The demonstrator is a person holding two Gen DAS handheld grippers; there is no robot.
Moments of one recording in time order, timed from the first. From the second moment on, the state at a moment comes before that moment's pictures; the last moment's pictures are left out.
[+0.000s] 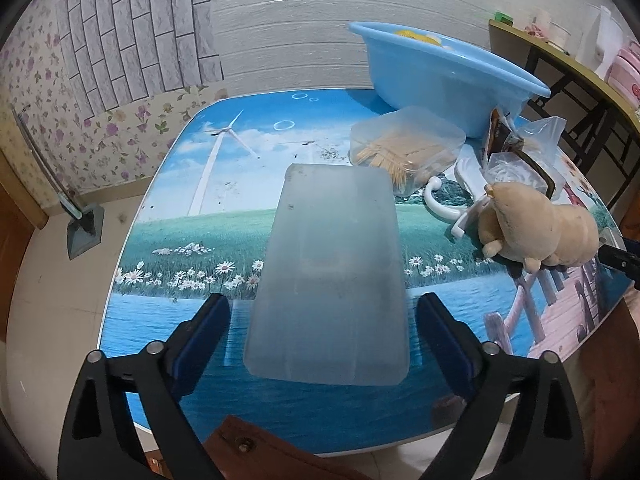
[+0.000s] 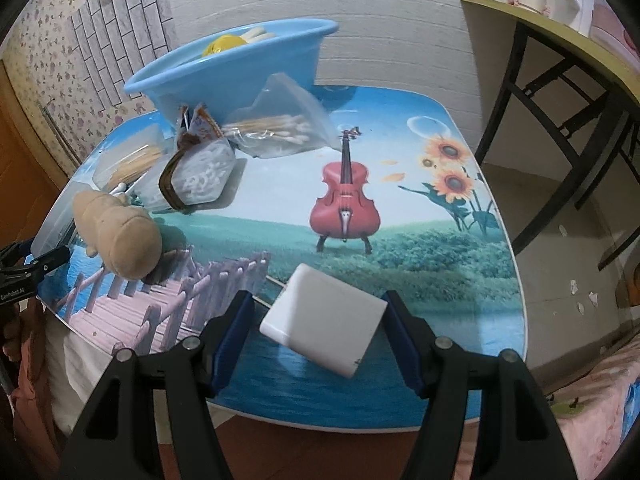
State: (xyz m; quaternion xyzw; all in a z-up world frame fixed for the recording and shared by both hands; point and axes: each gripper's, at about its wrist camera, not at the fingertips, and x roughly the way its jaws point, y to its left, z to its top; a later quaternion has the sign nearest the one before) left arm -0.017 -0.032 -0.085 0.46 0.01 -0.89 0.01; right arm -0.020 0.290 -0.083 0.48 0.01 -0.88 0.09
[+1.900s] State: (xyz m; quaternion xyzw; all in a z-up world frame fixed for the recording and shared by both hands) left arm -0.016 -0.026 -0.090 0.43 0.01 -0.90 0.00; right arm -0.013 0.273 -0.087 0.41 0.00 -0.90 0.15
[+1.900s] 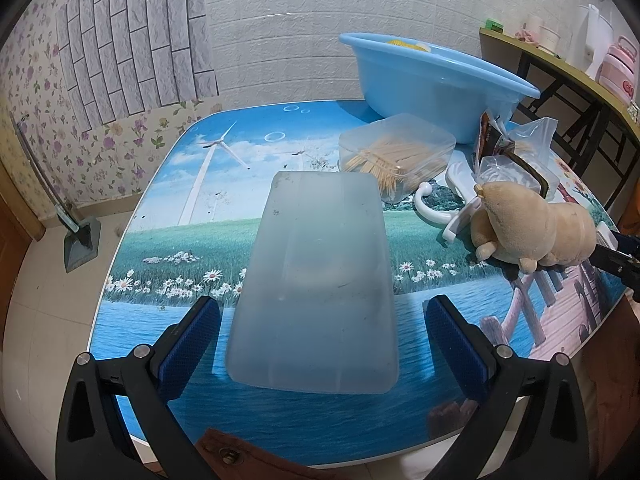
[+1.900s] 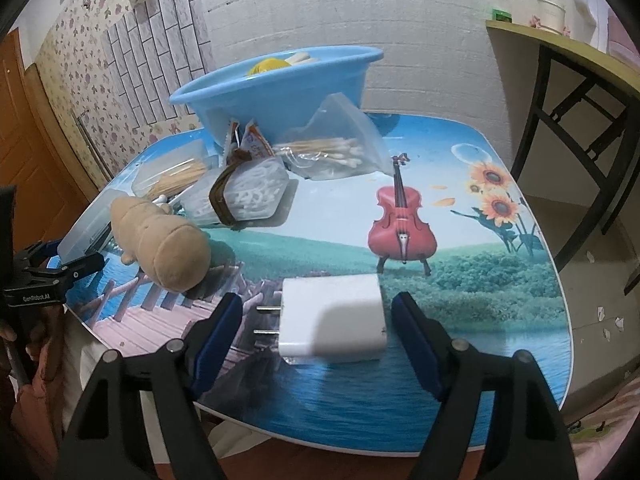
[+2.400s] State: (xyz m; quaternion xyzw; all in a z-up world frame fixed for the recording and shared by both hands) left arm -0.018 -0.025 -0.089 0.42 0.01 -0.91 0.00; right arm -0.013 0.267 -0.088 0.41 0.01 -0.90 0.14
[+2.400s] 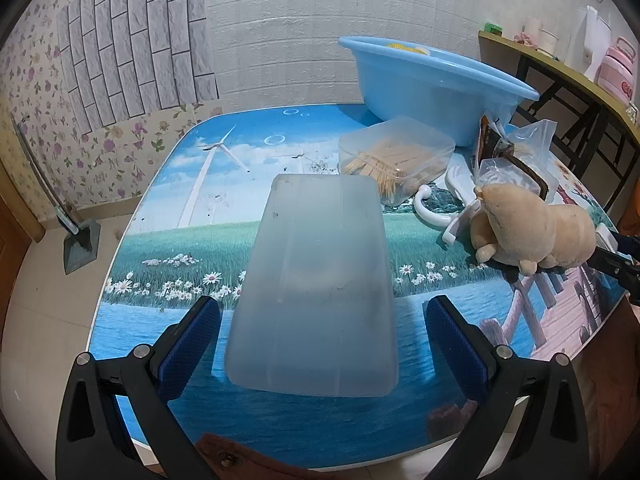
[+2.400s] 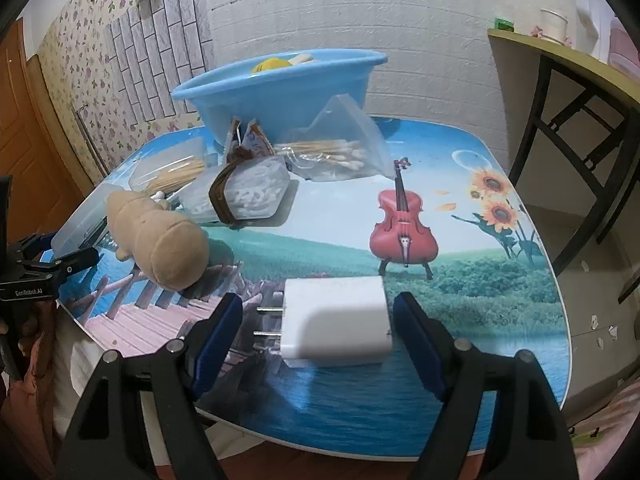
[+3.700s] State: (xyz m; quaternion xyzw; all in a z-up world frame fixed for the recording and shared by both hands) left arm -0.011 -0.023 -0.088 0.40 0.00 -0.92 -0.01; right arm -0.013 0.269 -0.087 0.40 0.00 -0.90 0.15
